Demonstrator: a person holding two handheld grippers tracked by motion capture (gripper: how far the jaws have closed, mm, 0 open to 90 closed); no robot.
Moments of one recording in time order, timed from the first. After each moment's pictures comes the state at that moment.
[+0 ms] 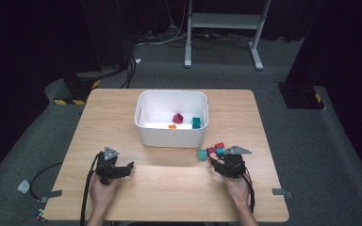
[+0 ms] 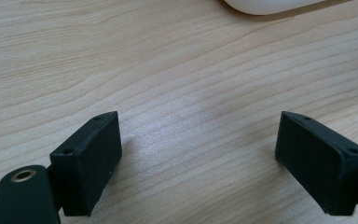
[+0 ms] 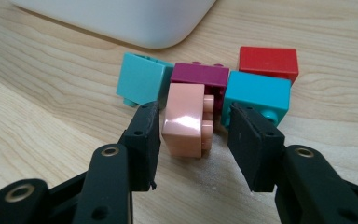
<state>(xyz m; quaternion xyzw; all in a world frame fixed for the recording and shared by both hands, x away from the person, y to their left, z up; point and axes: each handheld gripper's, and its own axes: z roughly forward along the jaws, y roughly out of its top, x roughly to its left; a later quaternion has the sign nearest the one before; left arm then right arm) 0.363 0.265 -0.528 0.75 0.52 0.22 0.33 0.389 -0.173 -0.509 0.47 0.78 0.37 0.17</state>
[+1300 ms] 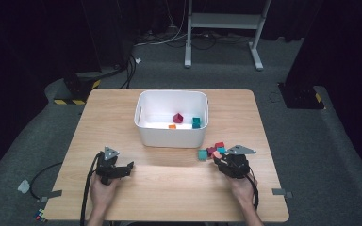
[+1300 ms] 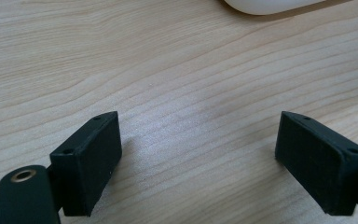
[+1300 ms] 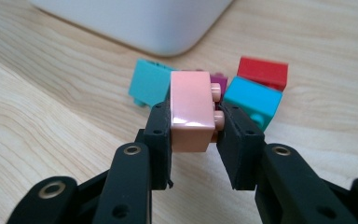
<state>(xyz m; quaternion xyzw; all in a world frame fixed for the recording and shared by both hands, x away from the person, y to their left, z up) 0.363 0.265 -0.528 0.75 0.52 0.22 0.33 0.381 -0.181 -0.488 0.44 0.79 0.38 0.17</state>
